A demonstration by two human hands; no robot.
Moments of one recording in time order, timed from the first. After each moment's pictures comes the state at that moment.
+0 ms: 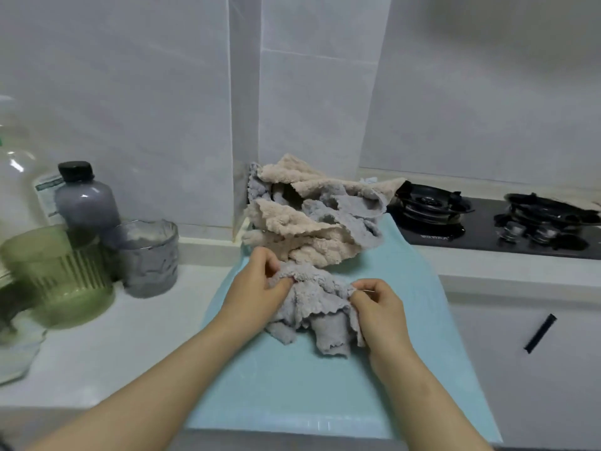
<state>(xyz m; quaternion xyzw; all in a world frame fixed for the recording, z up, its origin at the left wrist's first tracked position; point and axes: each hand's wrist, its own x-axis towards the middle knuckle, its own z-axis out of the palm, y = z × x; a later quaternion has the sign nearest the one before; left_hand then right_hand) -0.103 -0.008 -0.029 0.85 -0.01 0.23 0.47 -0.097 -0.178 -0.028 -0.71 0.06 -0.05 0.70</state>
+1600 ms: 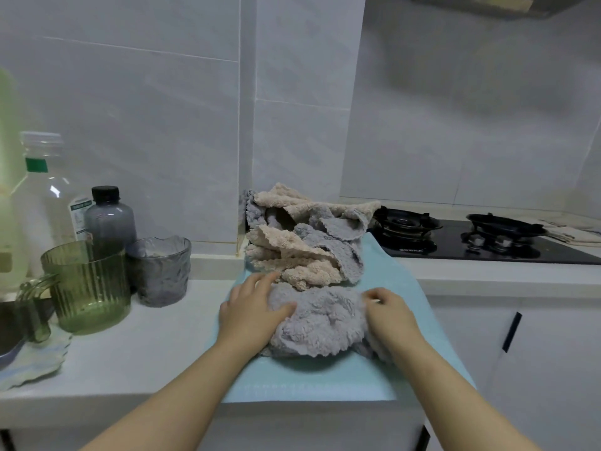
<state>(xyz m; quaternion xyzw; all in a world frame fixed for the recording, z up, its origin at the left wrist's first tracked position) -0.132 0.006 -0.047 0.95 0.03 0.15 0.27 -0.128 -0.200 -0.029 -0.88 0.06 -0.07 0.46</state>
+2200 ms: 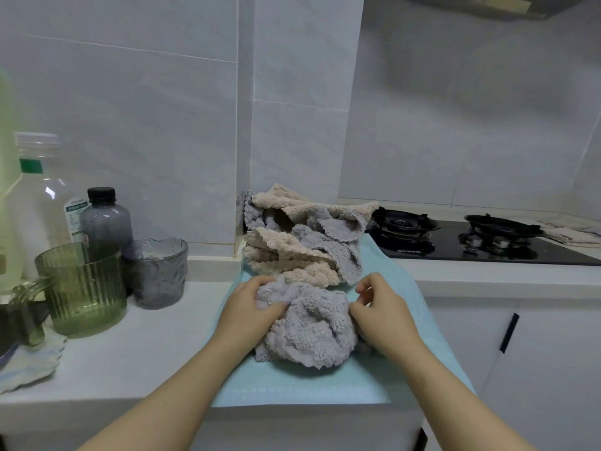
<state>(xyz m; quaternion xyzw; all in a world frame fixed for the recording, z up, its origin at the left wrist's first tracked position) -0.134 0.008 -0.047 0.83 -0.01 0.18 0.52 -0.133 -0.194 -0.021 -0.90 -0.06 -0.16 0.40</state>
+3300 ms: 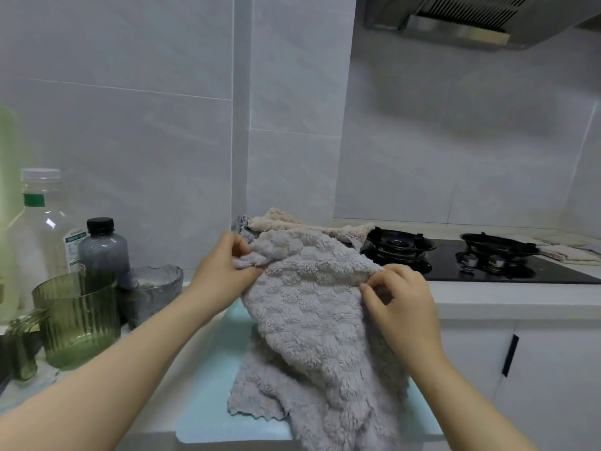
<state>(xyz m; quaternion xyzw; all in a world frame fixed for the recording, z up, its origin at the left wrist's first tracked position) -0.134 0.028 0.045 0.82 -0.04 0.27 0.49 -0.125 -0.221 0.011 -0.82 -0.16 -0.49 0.25</state>
